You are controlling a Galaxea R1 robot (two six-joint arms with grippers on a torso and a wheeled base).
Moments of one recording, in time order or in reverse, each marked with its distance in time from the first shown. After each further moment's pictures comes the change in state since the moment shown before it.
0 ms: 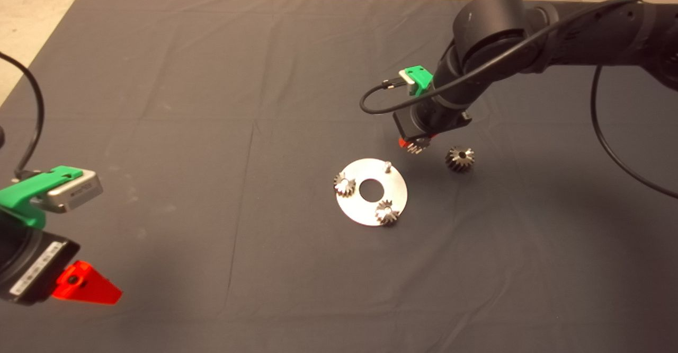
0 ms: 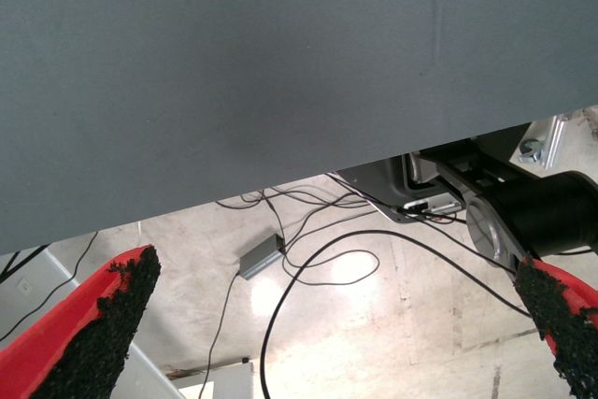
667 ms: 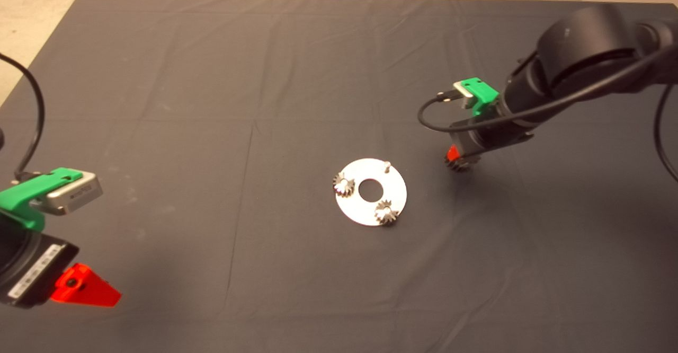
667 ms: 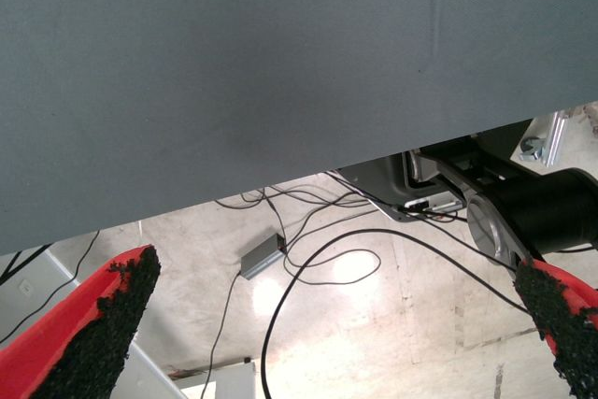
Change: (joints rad) left arm 0.000 -0.003 0.007 0.000 0.000 0.003; right arm 0.000 -0.201 0.207 0.001 -0.006 0.009
